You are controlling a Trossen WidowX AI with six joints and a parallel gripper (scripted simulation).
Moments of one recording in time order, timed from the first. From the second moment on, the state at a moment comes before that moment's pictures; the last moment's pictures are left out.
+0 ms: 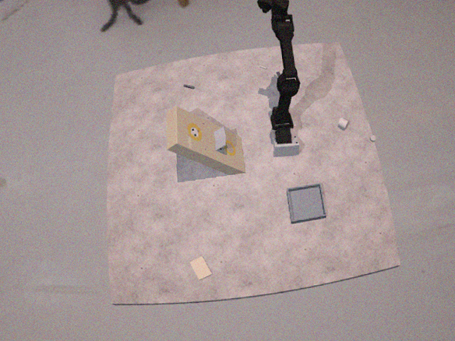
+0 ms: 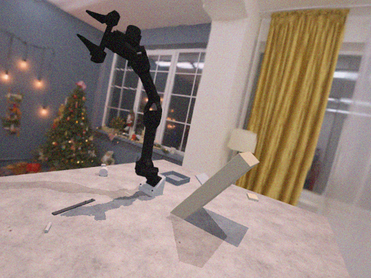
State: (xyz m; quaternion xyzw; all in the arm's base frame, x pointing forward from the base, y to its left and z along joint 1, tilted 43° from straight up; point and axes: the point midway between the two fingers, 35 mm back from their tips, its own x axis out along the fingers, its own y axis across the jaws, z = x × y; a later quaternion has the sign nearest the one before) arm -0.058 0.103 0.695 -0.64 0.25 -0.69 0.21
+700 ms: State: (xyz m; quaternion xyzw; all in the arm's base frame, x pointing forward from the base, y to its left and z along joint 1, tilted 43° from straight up) arm 0.028 -0.101 0.651 -0.57 0.16 -0.55 0.59
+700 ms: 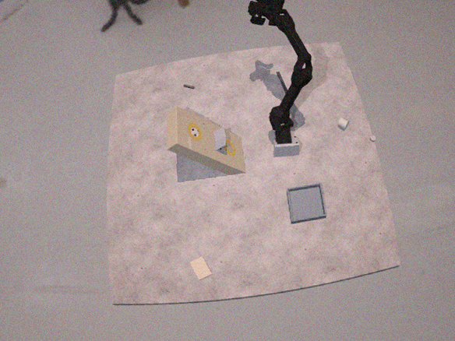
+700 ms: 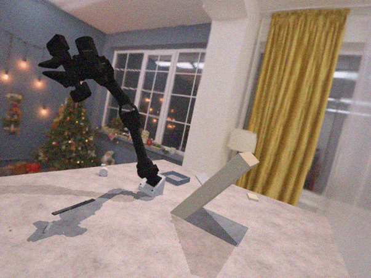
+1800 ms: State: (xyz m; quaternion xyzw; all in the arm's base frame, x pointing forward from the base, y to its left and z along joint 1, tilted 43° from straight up) arm 0.346 0.031 0.337 -0.47 0.28 -0.10 0.83
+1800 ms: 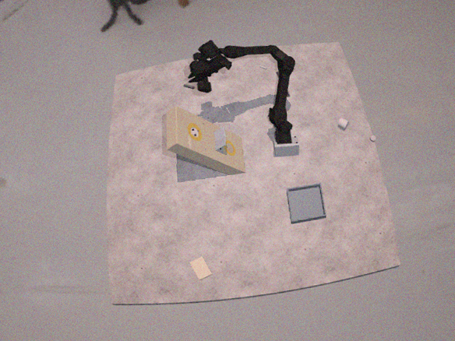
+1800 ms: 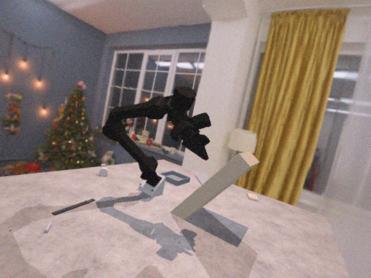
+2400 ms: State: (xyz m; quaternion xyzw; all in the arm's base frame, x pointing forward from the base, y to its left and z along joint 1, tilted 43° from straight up) arm 0.274 0.184 0.165 -0.57 0.29 0.01 0.77
